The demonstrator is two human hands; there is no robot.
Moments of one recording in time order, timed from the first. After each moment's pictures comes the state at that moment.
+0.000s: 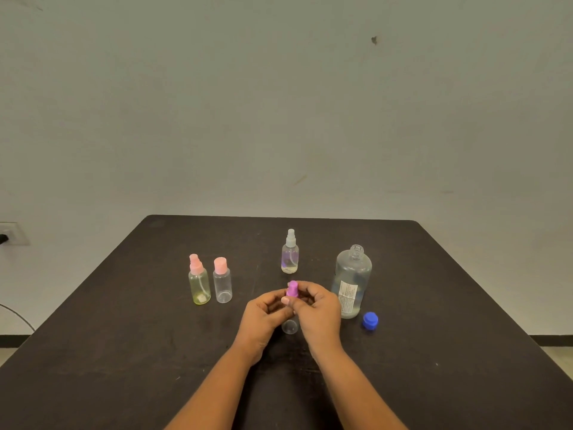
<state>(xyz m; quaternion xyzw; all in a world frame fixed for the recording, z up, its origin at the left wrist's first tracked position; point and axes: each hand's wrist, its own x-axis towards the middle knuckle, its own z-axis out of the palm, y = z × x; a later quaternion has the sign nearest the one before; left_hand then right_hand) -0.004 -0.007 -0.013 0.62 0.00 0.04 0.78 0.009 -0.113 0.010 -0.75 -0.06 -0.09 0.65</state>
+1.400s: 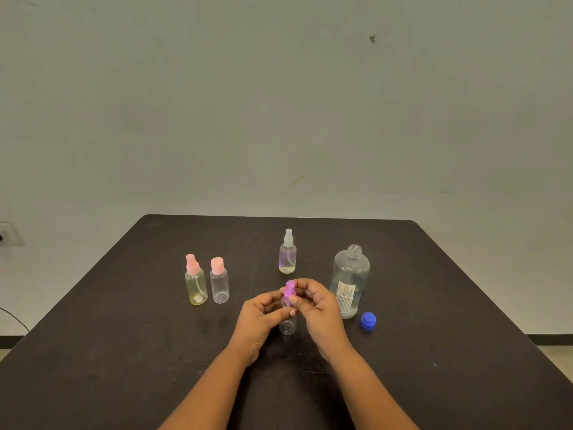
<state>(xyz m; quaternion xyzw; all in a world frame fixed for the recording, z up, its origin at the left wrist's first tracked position) 0.000 -0.005 -0.017 0.62 -0.01 0.04 0.79 0.020 -0.129 0.001 -0.67 -0.16 0.00 0.72</state>
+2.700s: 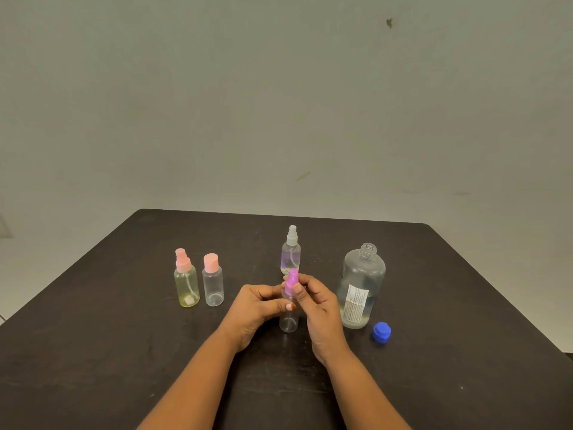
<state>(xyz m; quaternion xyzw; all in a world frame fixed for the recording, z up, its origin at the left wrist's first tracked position) 0.033 0.013 -0.014 0.62 -0.03 -0.02 0.78 0.049 -0.119 -0.023 -0.60 -0.20 -0.03 0.78</state>
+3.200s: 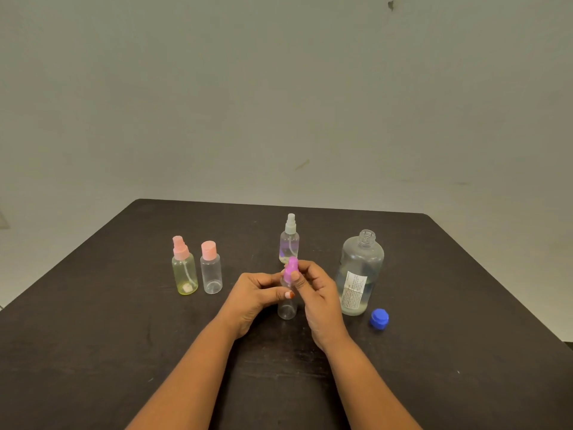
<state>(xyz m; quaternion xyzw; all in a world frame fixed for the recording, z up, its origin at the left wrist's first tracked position) 0.030 0.011 -0.016 0.62 -0.03 -0.01 0.78 0.047 -0.121 -0.022 -0.62 -0.22 -0.04 0.75</state>
